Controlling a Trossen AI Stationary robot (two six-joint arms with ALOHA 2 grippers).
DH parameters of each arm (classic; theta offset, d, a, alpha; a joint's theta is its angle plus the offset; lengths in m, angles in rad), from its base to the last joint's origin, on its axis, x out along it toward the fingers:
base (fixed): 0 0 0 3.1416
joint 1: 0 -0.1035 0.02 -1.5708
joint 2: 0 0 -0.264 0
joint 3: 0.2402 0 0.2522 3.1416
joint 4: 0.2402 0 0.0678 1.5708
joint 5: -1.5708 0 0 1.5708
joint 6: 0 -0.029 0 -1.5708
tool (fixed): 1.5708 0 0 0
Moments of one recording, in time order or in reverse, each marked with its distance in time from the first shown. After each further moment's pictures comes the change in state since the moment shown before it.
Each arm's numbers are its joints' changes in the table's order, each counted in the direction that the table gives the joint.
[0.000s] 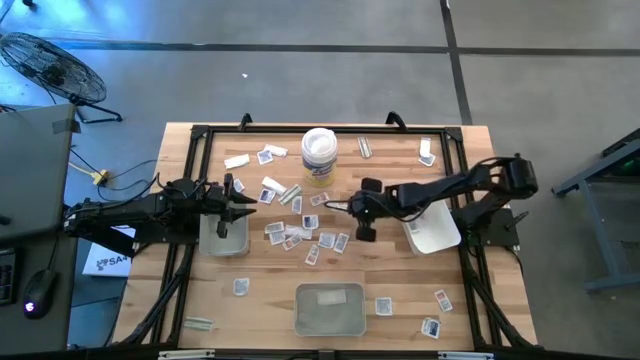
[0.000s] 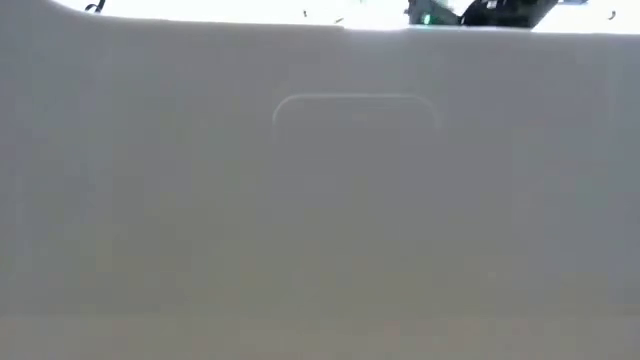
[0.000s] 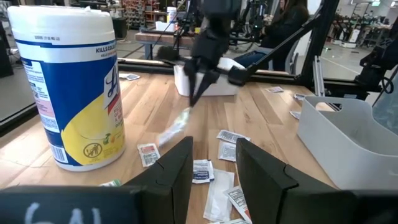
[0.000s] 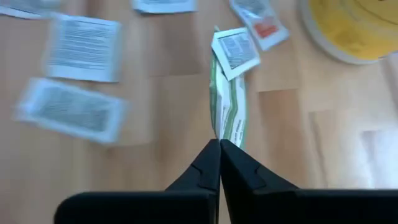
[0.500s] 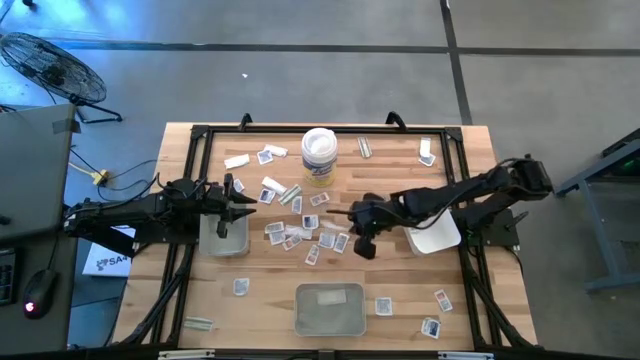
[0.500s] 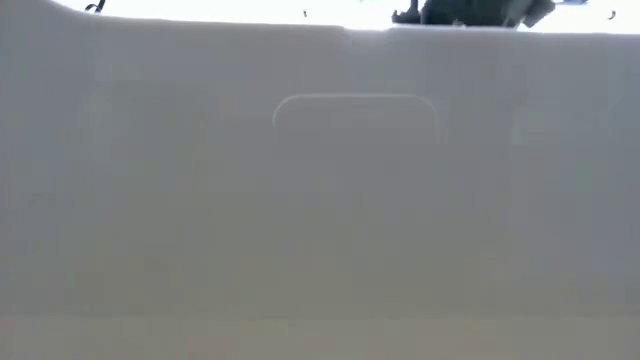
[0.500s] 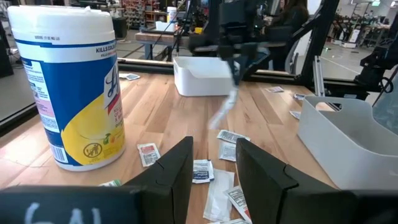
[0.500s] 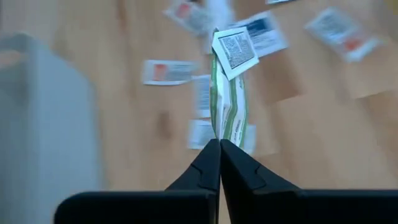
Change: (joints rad) left arm 0.000 0.000 0.000 0.000 0.000 0.000; right arm -0.139 0.086 0.095 0.067 0.164 -0.398
